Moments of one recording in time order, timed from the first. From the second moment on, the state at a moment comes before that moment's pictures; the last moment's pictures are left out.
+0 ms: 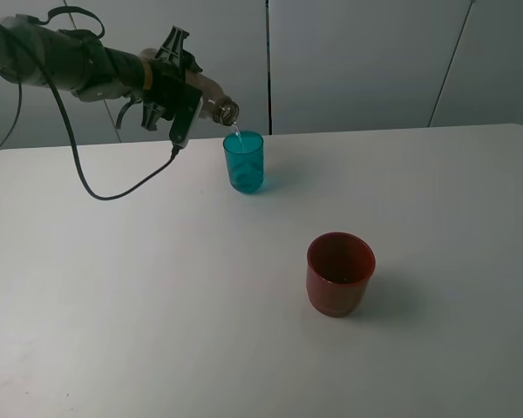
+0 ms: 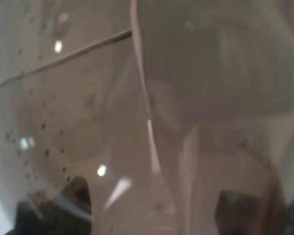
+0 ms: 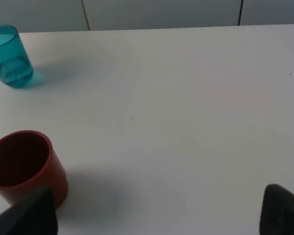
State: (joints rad) left arm -0.28 2.19 -1.57 1.00 -0.12 0.90; right arm 0.03 0.00 -0.50 0.09 1.10 -0.01
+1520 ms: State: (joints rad) left arm -0.27 2.19 -1.57 0.99 -0.15 0.98; right arm 0.03 0.00 -0.50 0.09 1.10 0.00
